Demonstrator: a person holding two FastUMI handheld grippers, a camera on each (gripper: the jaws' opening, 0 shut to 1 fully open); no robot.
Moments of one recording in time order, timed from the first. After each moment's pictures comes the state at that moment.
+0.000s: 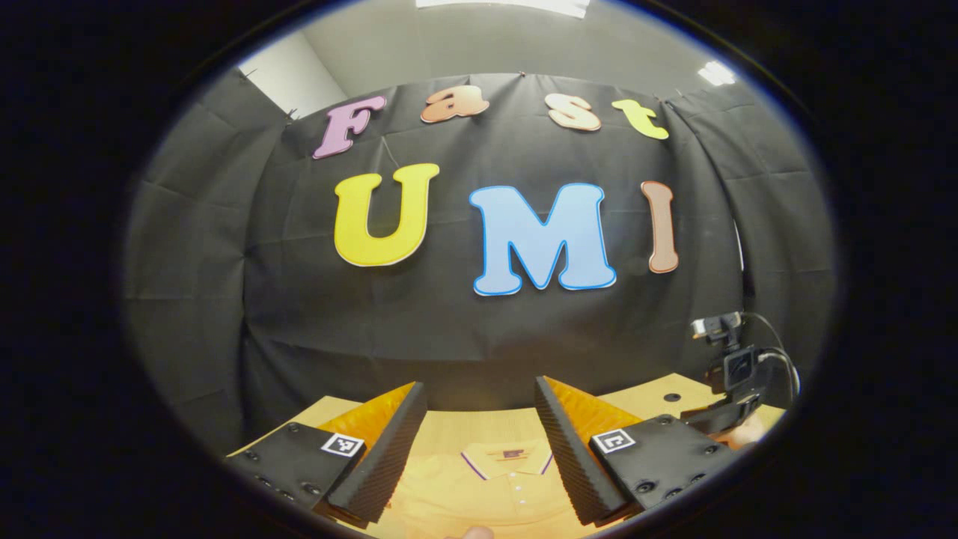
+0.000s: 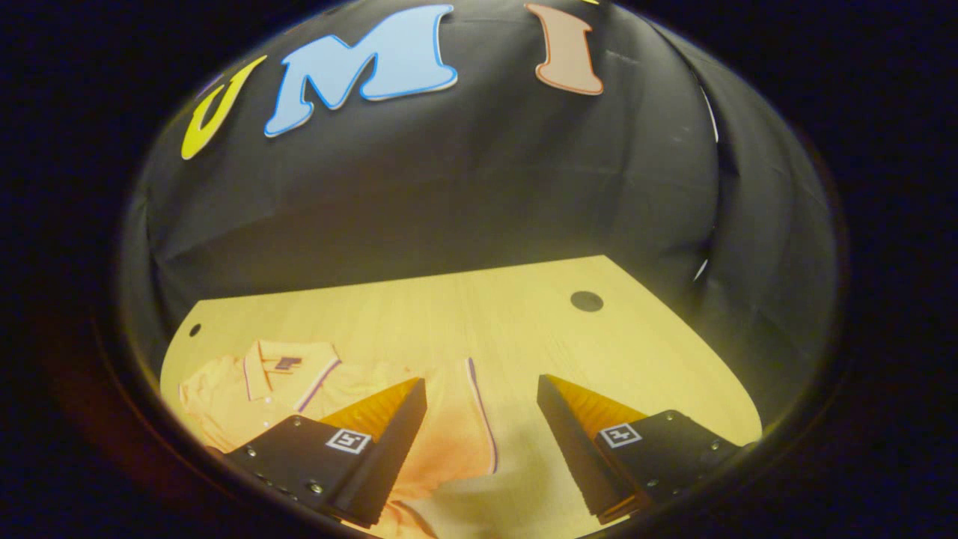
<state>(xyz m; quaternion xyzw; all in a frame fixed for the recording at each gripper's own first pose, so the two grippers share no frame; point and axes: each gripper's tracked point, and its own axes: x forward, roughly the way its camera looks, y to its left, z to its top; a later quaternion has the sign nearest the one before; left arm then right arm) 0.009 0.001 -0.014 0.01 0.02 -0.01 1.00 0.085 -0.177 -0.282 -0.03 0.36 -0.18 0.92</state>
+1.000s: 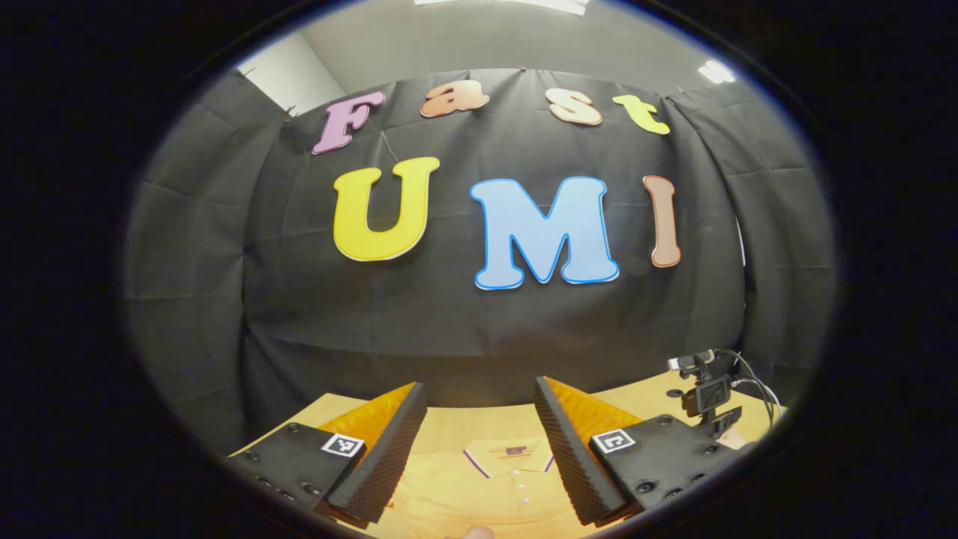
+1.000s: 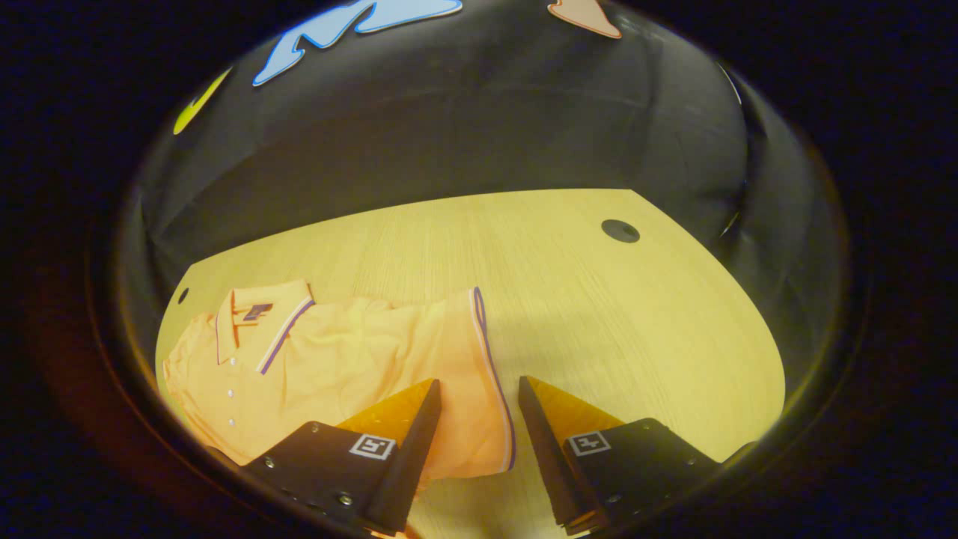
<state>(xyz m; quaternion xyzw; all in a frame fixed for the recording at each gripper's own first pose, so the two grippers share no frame) 0.018 0.008 -0.017 0.01 0.03 -0.01 1.00 0.081 -0.180 -0.356 -0.01 0.44 -0.16 0.88</state>
